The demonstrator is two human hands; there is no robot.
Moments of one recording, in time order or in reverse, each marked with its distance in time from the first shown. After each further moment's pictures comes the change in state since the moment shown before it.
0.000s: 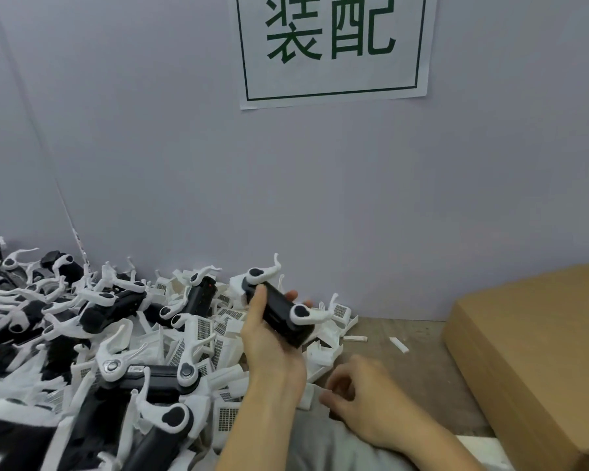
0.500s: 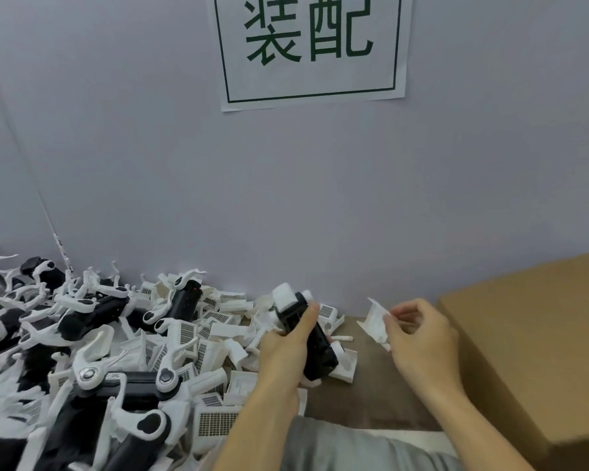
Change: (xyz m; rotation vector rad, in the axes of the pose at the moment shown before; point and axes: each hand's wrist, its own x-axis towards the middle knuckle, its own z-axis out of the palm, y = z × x) left_hand -0.003 -0.029 -0.001 0.750 0.018 -0.143; right_hand 0.007 0.034 -0.057 0.360 0.796 0.184
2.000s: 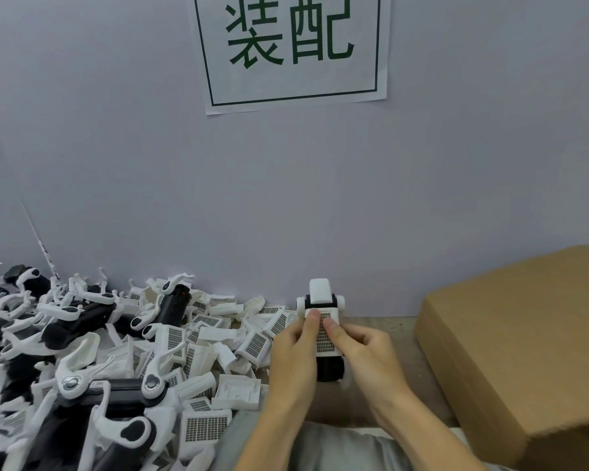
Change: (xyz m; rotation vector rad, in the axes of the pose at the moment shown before) left_hand -0.008 -0.018 0.021 0.145 -0.105 0.421; right_hand -0.032 -0.028 0.024 0.614 -0.429 0.302
